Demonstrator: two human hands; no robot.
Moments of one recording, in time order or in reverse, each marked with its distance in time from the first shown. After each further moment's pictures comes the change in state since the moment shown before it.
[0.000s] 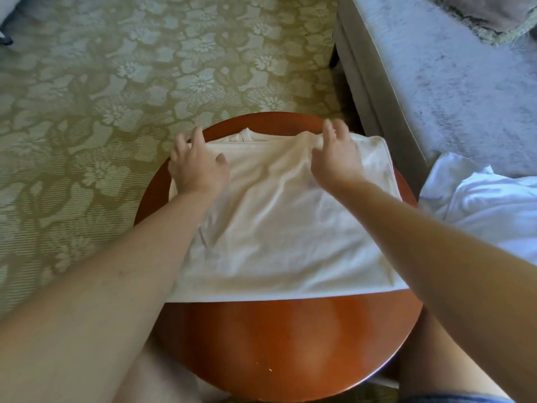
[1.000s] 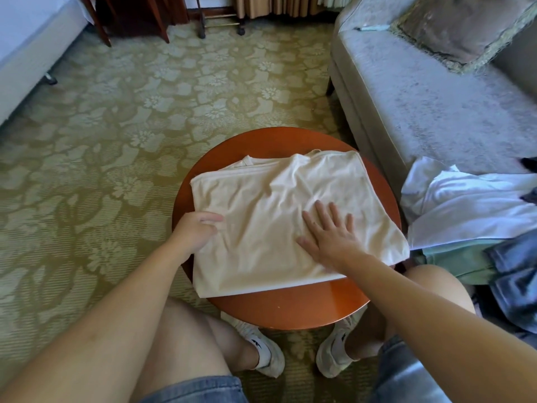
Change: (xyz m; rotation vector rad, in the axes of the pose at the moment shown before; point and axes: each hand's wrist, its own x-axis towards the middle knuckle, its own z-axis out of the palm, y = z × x) left_hand -0.119 -0.088 -0.066 -0.420 -0.481 -0.181; right_hand -0.169 0.031 0.011 -0.358 -0.502 -0.176
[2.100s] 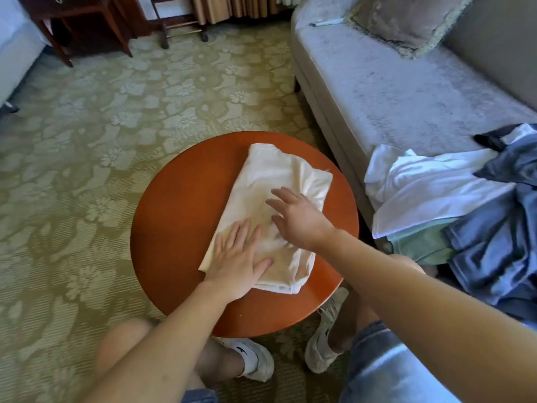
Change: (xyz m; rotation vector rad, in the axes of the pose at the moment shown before) left_hand -0.038 0.022 0.138 1.035 -0.143 0.515; right_hand -0.003 0.024 -0.045 0.263 0.313 -0.209
